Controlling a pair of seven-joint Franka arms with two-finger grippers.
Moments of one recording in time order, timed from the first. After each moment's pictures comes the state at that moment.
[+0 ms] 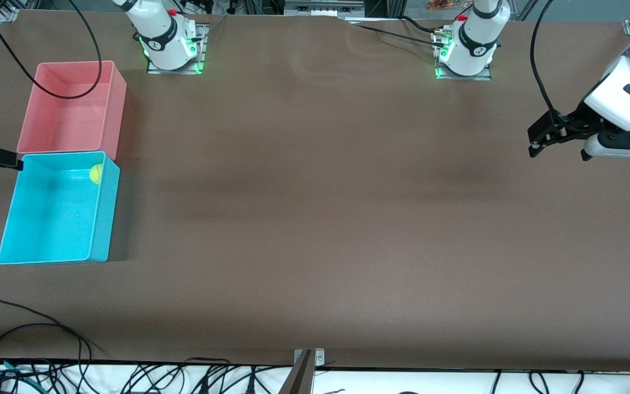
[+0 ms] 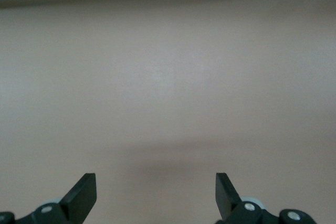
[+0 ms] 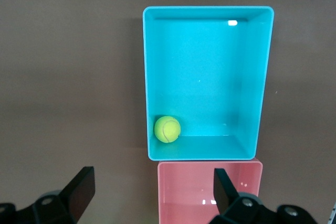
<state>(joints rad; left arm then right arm) -0.10 0.07 -0.04 -1.49 0.03 1.65 -0.09 -0.08 0.29 -0.12 -1.37 -0.02 1.52 -0.24</state>
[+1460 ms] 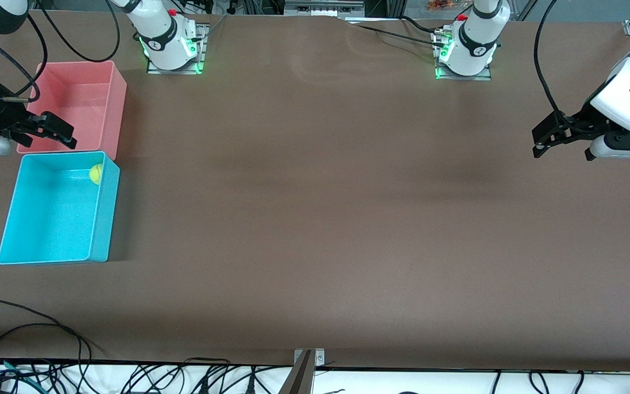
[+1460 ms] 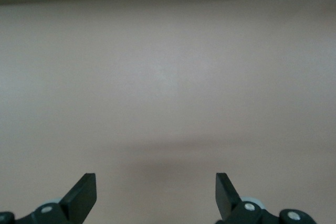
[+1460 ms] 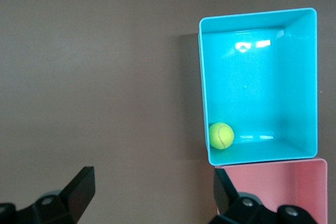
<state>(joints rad) -0.09 0.07 -0.04 -1.49 0.02 1.64 -0.09 0.03 -0.06 -0.04 -1.80 0.00 1.78 0.03</state>
